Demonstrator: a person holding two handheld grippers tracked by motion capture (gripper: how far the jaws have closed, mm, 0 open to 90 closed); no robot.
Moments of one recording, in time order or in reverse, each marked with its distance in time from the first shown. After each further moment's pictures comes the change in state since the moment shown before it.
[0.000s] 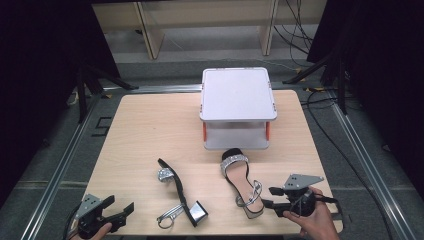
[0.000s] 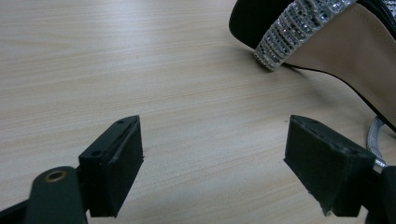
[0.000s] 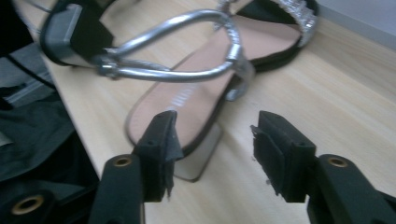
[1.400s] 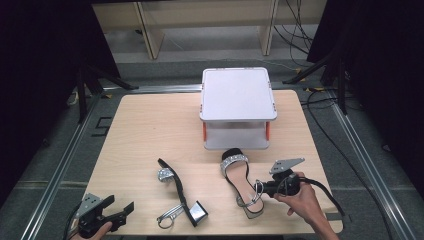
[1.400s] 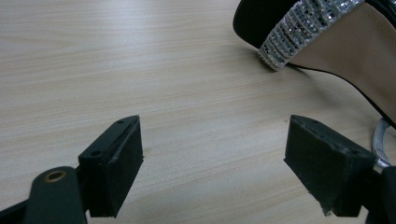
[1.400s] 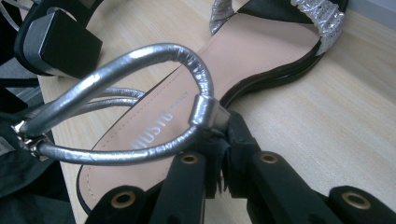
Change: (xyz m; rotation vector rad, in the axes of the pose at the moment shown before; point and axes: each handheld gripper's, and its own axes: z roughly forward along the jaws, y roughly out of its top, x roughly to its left) left arm 0.001 0.000 0.002 0.007 0.007 -0.007; right arm -0.028 0.026 0.039 0.086 0.104 0.009
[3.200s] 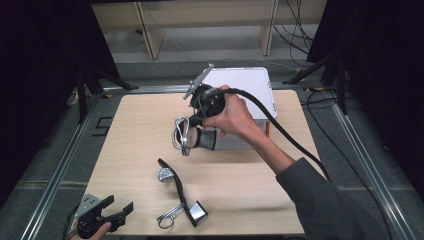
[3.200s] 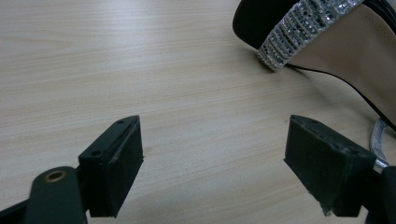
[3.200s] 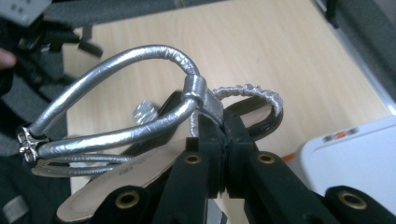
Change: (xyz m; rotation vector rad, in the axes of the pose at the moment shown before) left arm 0.002 -0.001 -0.001 -0.019 -0.012 -0.012; right arm 0.079 0.295 -0.001 0.108 -0.004 -0.373
